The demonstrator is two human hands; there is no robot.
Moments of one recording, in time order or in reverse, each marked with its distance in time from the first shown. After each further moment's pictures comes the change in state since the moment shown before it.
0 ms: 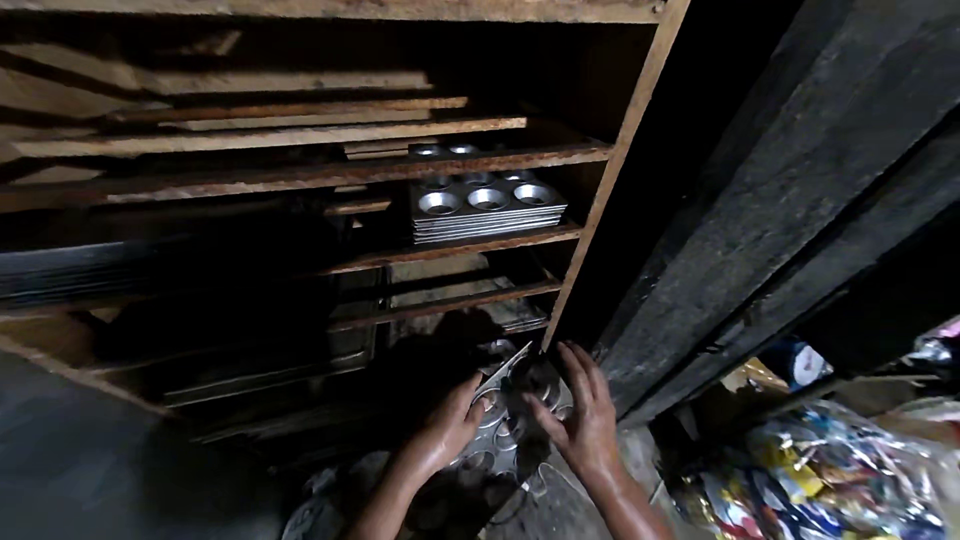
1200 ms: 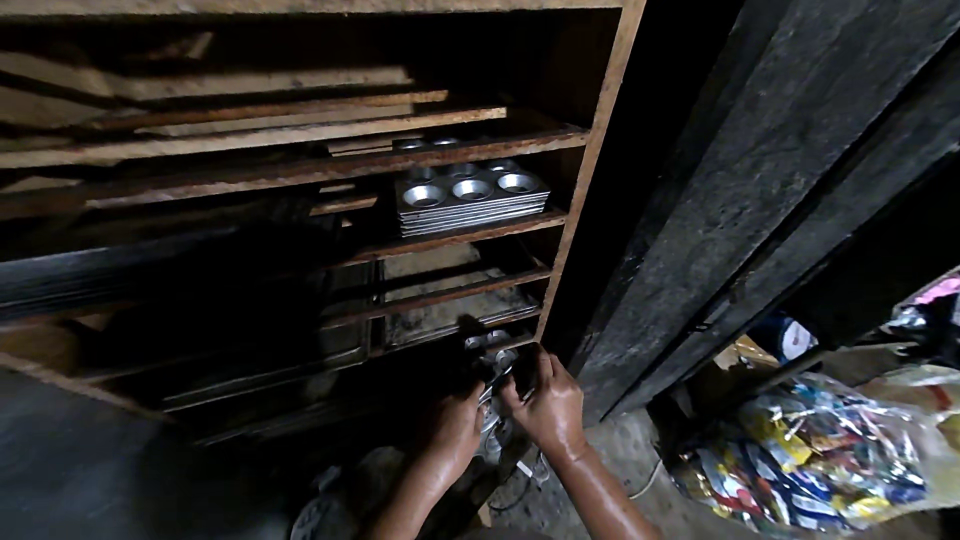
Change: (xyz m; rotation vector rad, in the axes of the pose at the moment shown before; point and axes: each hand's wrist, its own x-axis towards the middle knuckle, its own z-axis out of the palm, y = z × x) left_hand -0.015 0.022 0.021 0.314 -0.051 -0.198; right_hand -0.009 -0.017 0.041 -0.279 0.033 0.099
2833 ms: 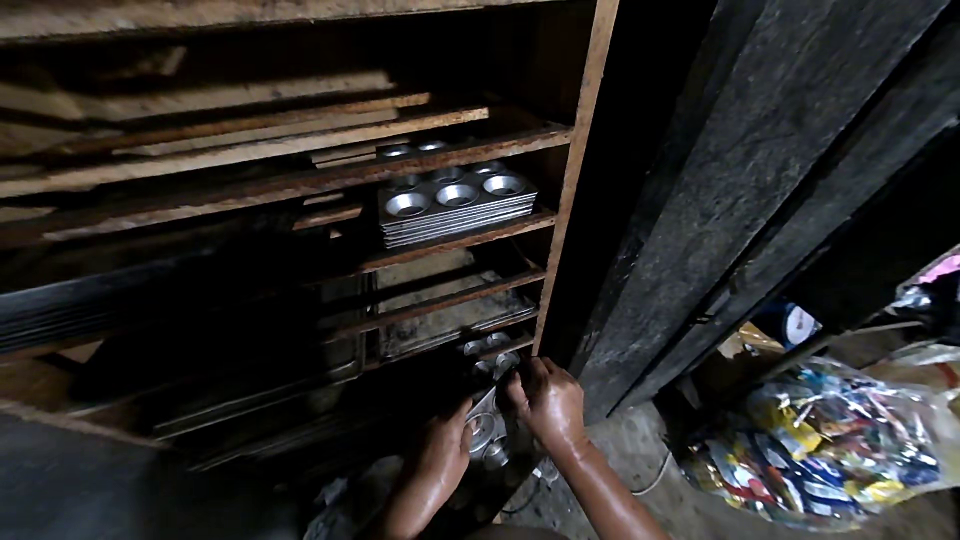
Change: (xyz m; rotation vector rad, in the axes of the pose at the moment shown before) left_hand 0.001 -0.019 0.015 -0.090 0.063 0.012; right_hand 0.008 0.008 0.003 0.033 -0.035 0.006
